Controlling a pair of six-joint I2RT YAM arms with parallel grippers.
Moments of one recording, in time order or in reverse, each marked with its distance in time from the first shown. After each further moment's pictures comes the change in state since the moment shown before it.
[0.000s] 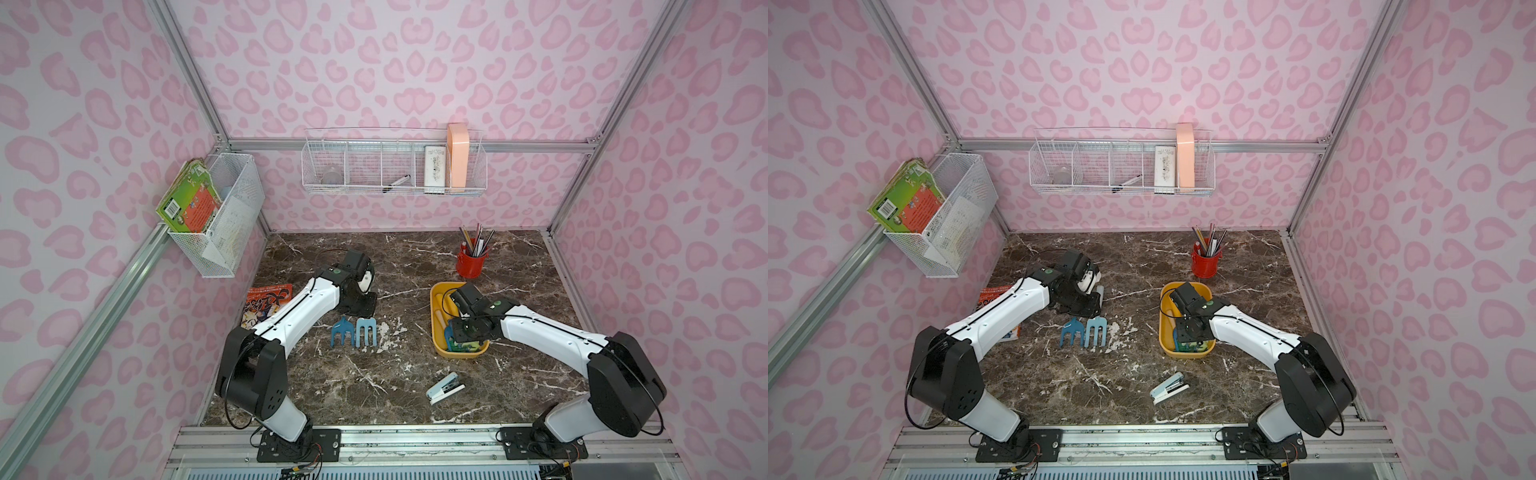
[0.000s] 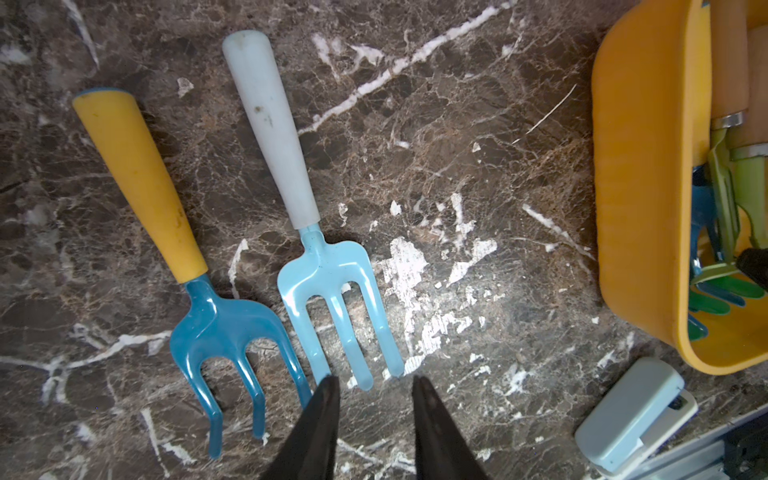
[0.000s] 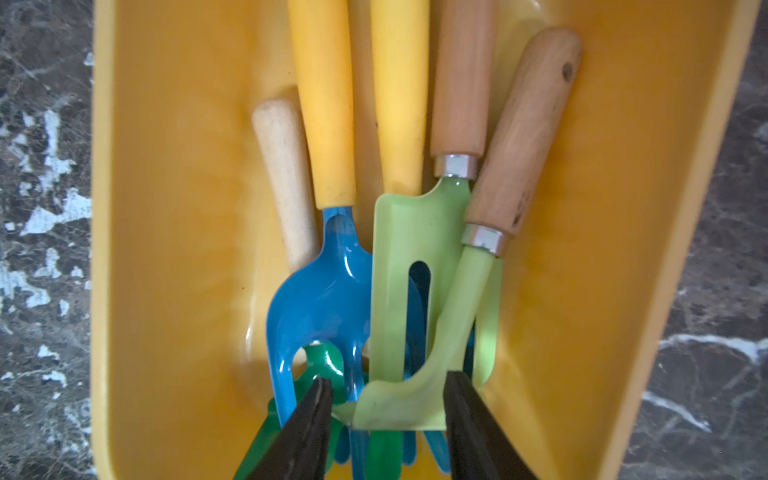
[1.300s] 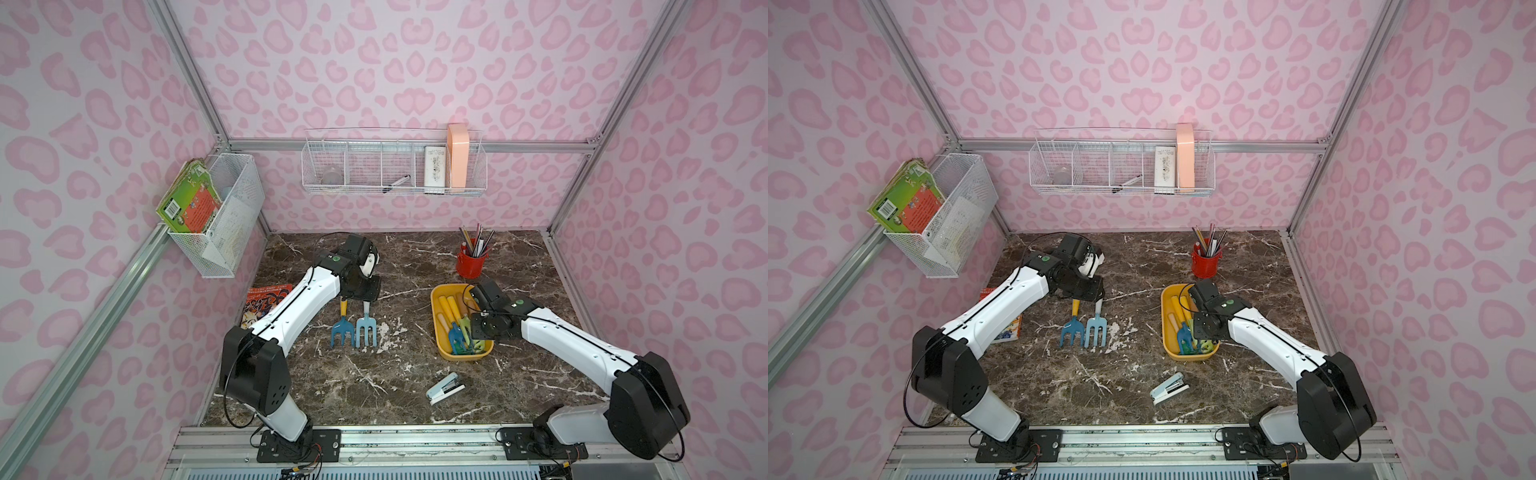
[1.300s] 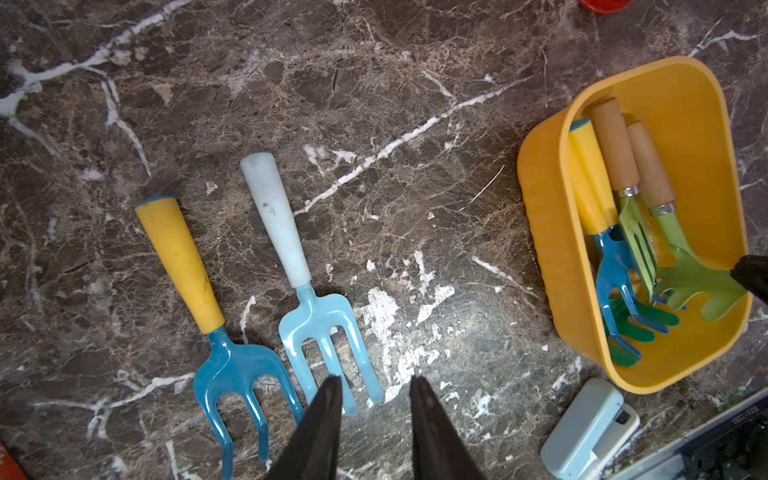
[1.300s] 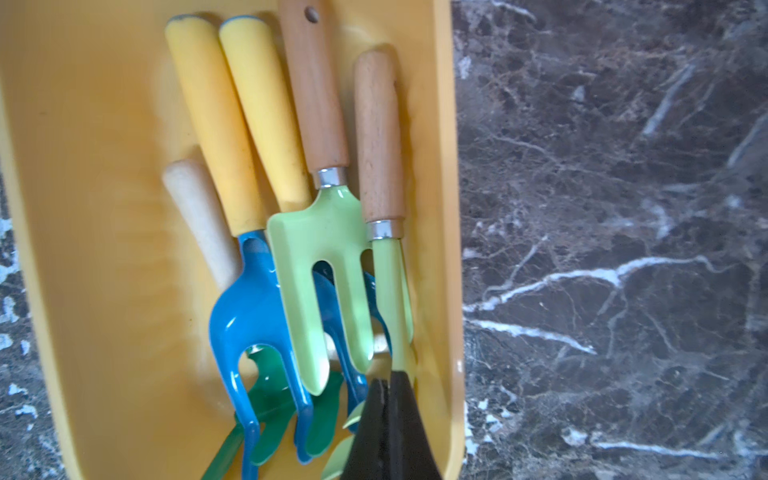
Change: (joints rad) left arm -0.006 0.040 0.179 -0.045 0.005 0.023; right arm -0.127 -0.142 -0.037 -0.103 0.035 0.020
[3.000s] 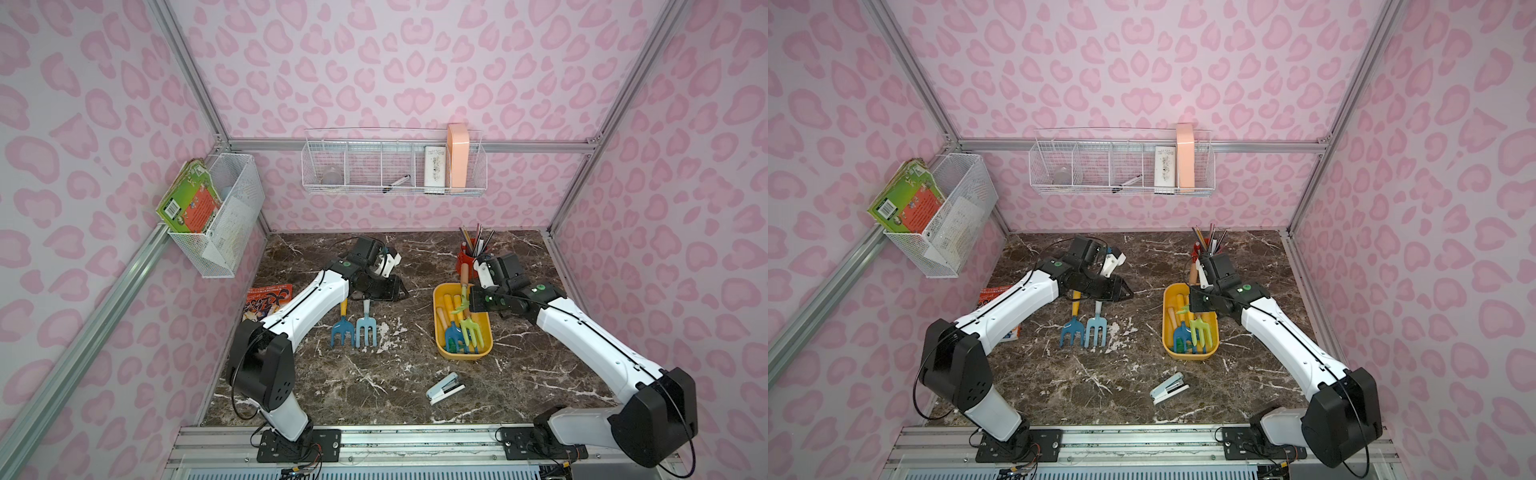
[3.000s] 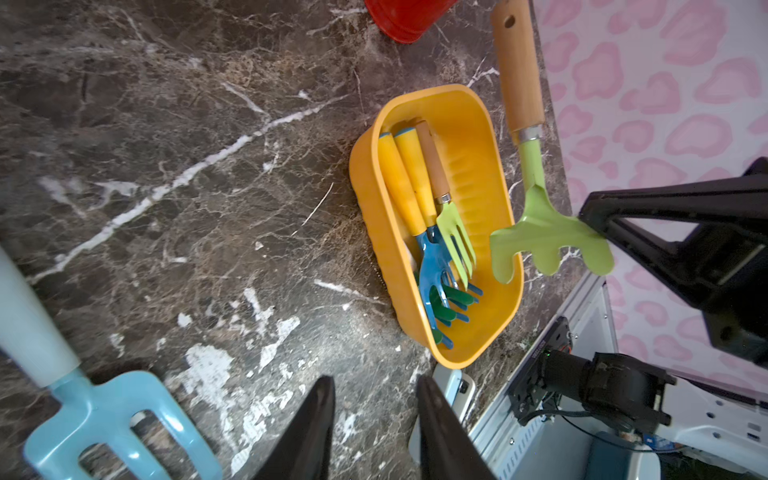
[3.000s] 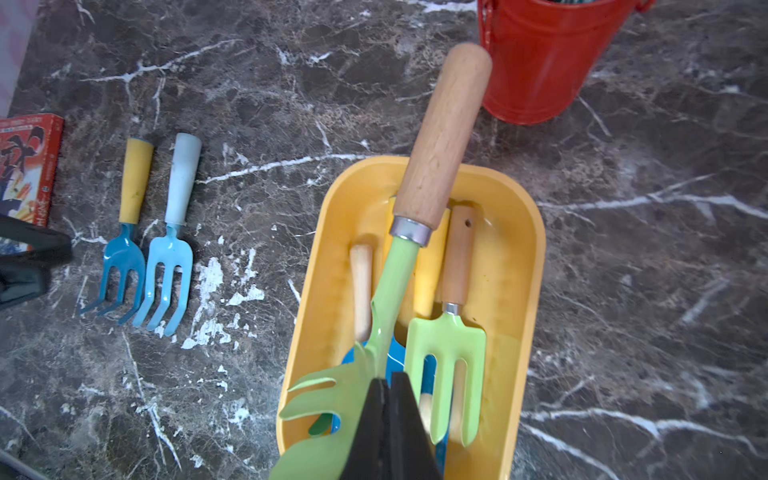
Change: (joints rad) left arm -0.049 0.037 -0.061 0.245 0.399 -0.138; right arm -0.065 -0.031 0.185 0.117 -0.246 -0.193
